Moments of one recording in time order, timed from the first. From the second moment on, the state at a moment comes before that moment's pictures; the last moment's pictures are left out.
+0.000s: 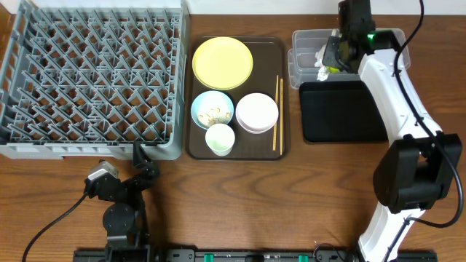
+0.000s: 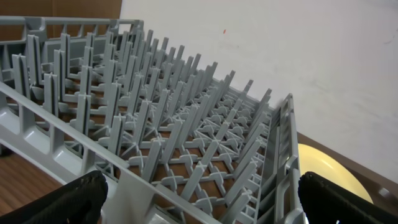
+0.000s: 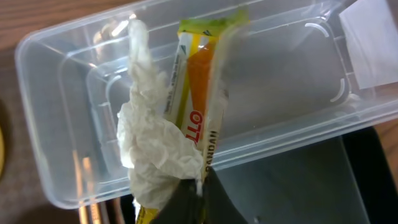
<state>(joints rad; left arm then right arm) 0.04 0.02 0.02 -0.10 -0.28 -0.40 0.13 2.01 1.79 -0.83 0.19 0.38</state>
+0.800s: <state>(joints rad) 0.04 0.02 0.02 -0.10 -0.28 -0.40 0.14 1.92 1.78 -0.83 0.05 0.36</state>
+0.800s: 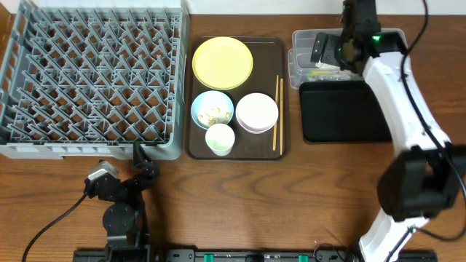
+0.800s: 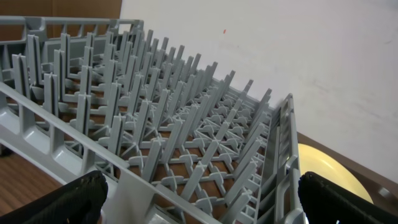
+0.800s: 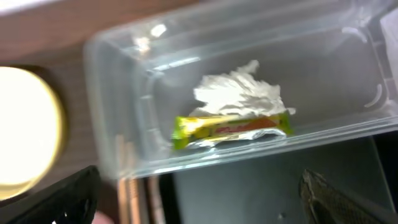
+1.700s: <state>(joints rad) 0.04 0.02 0.02 -0.10 -0.28 -0.40 0.67 1.92 1.79 -0.74 -0.01 0.32</state>
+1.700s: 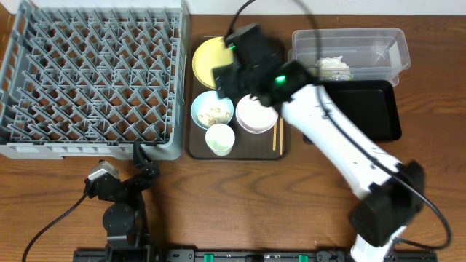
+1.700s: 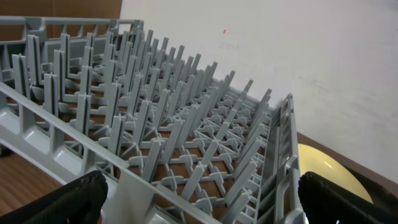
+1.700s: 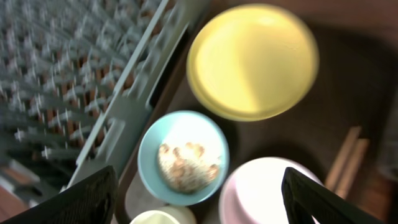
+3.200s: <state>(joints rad) 0.04 0.02 0.02 -0.10 -0.28 -0.40 0.68 2.07 1.77 -1.05 0.00 0.35</state>
